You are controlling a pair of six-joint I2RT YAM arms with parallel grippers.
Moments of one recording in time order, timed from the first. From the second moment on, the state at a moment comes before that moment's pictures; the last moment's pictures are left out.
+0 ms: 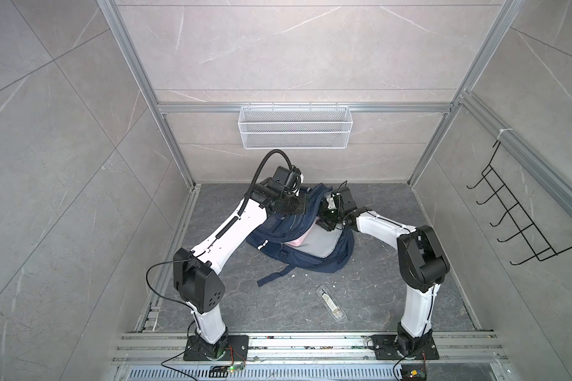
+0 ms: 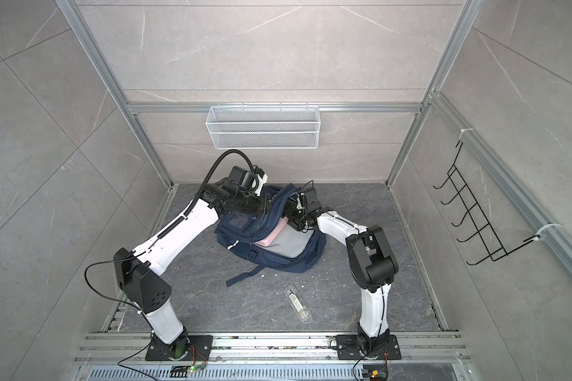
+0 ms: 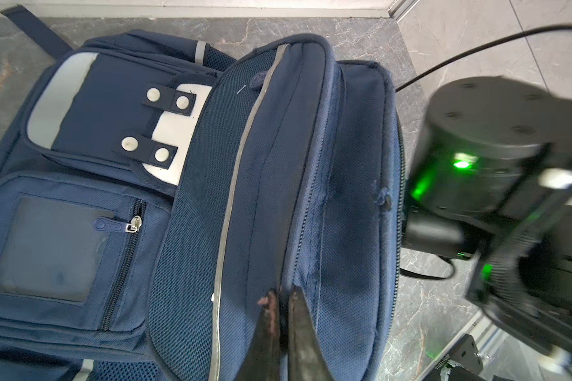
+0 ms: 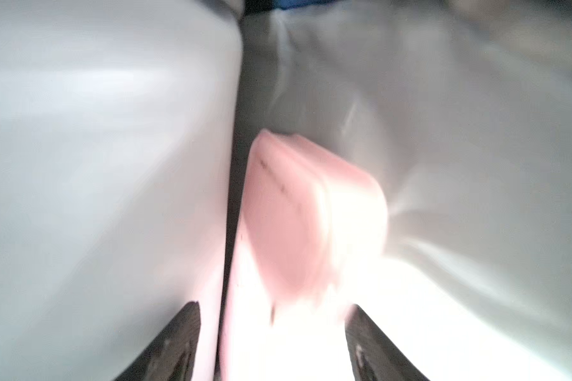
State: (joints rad) left arm -0.63 1.76 1.80 -0.84 0.17 -0.38; right arm 0.42 1.94 1.39 -0.21 -0.40 0.93
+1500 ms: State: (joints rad) left arm -0.79 1.65 1.50 -0.77 -0.17 -0.48; right arm 0.73 1.38 0.88 -0.47 -0.08 0.64
